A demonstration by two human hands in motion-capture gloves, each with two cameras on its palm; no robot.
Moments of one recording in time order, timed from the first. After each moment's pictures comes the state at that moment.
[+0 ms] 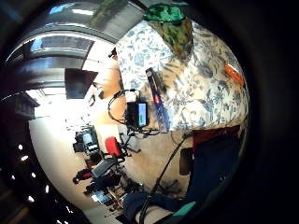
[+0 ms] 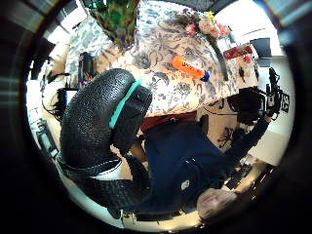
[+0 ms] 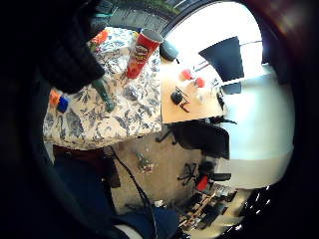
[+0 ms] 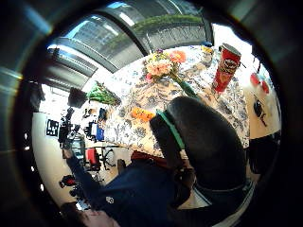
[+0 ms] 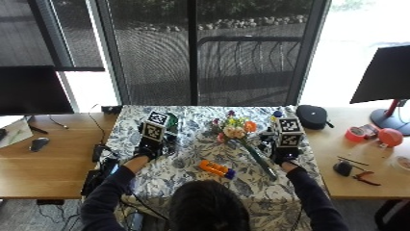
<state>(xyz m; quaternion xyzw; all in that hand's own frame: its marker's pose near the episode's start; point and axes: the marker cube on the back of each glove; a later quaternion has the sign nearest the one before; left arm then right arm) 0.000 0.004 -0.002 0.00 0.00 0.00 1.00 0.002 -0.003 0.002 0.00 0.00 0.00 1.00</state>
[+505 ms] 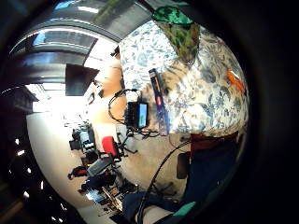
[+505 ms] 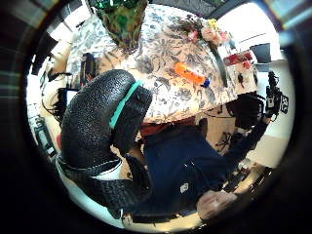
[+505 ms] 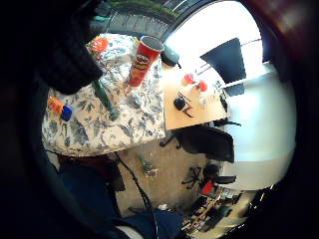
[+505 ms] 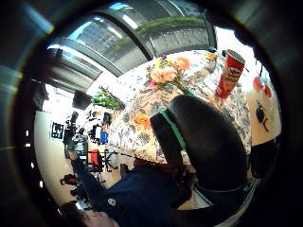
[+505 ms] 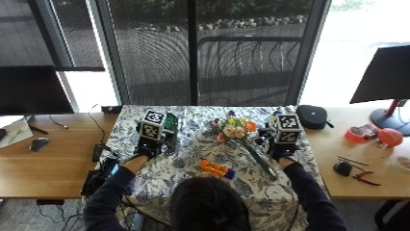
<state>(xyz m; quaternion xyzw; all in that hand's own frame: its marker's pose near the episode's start) -0.005 0.014 -0.012 0.01 0.02 -0.02 1.00 -0.007 -0.022 -0.004 0.03 -0.02 -0.01 1.00</state>
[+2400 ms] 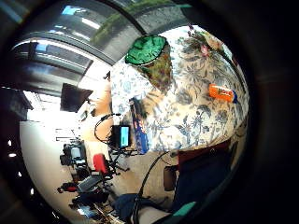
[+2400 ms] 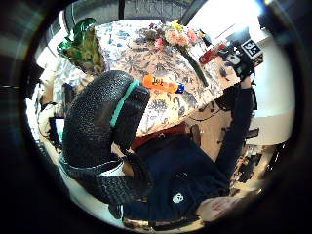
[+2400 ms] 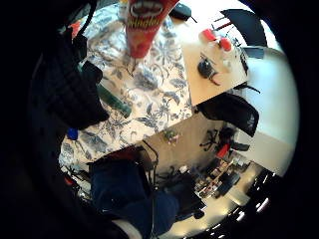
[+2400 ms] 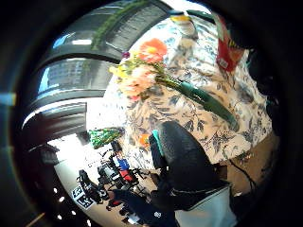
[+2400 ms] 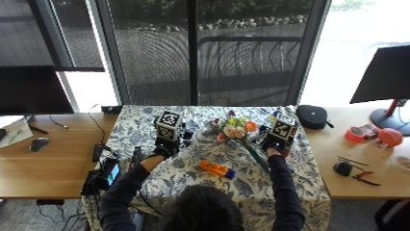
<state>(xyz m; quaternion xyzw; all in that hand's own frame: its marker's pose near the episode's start) 0.033 0.002 -0.035 0.12 0.04 0.01 0.99 -0.047 -0.115 0.098 -0.18 -0.13 0.17 0.96</state>
